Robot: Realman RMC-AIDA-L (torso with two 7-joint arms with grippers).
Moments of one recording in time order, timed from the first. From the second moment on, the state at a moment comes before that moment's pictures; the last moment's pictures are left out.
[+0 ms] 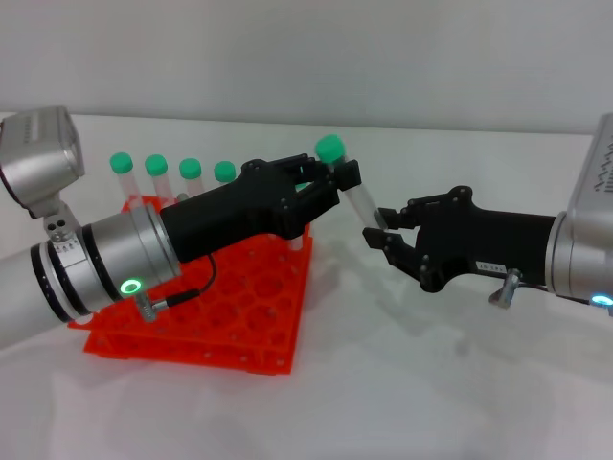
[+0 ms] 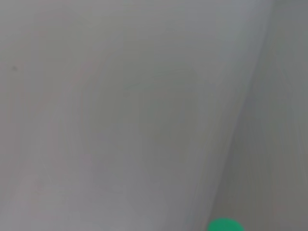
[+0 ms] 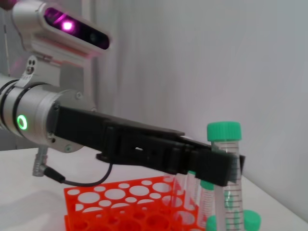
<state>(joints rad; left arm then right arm) -0.60 -2.09 1.07 0.39 -1.88 -1.45 1.91 0.30 2.01 -1.66 -1.32 1.55 0.87 -1.49</state>
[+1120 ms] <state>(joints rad) -0.60 -2.08 1.07 0.38 -1.90 -1.47 1.86 0.29 2.01 -1.64 -1.28 1.59 0.85 -1.48</state>
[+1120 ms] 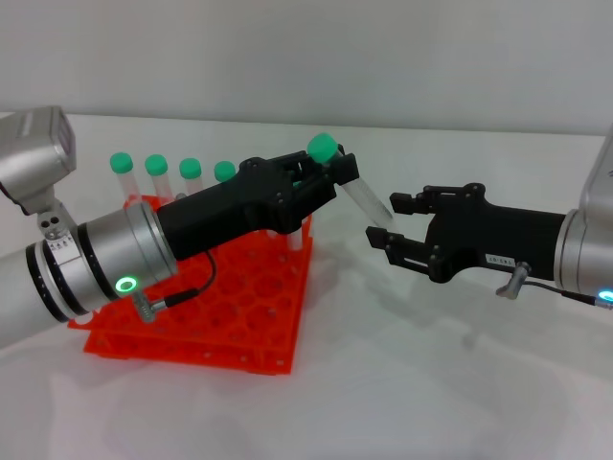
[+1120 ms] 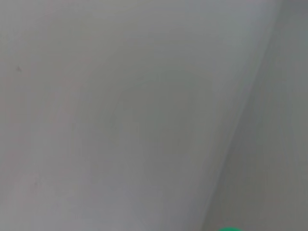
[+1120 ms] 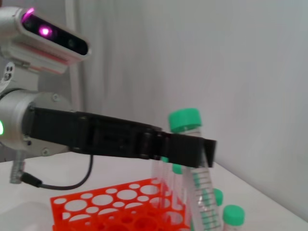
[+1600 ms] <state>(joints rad) -0.56 -2.07 1.07 0.57 -1.81 -1.51 1.70 0.28 2.01 -1.53 -1.19 1.60 0.87 -1.46</state>
